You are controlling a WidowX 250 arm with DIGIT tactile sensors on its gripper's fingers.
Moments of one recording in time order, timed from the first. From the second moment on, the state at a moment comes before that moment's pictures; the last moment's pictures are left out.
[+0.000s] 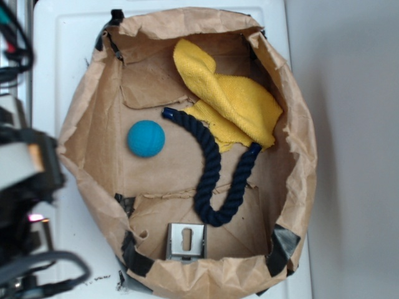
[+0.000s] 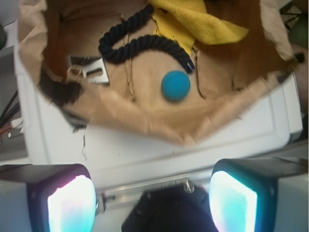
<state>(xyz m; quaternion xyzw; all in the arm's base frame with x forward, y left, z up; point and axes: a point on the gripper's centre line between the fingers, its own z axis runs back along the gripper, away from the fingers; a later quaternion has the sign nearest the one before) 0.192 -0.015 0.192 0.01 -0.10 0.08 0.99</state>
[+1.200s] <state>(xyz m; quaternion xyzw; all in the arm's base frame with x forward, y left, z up) 0.273 0.034 0.098 -0.01 -0.09 0.07 0.99</state>
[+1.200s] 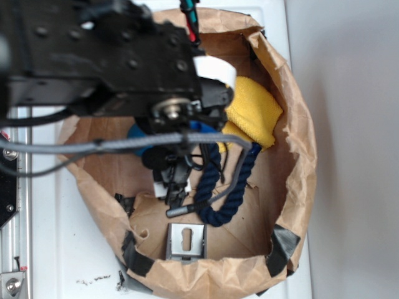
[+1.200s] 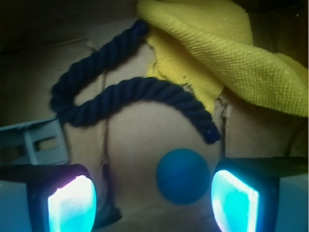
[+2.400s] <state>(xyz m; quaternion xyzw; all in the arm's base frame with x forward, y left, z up) 0.265 0.069 0.035 0.08 -0.07 0.08 0.99</state>
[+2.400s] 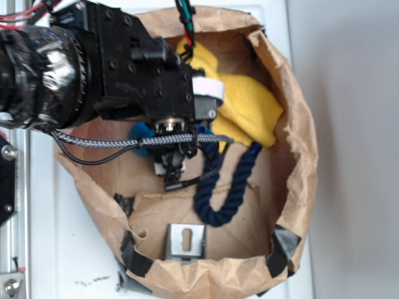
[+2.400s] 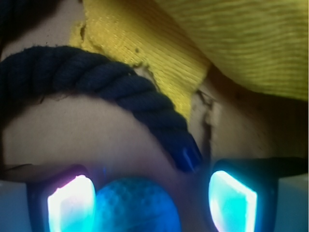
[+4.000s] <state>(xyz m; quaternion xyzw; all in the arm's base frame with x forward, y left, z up) 0.238 0.054 0.057 0.02 -0.06 -0.05 1.00</state>
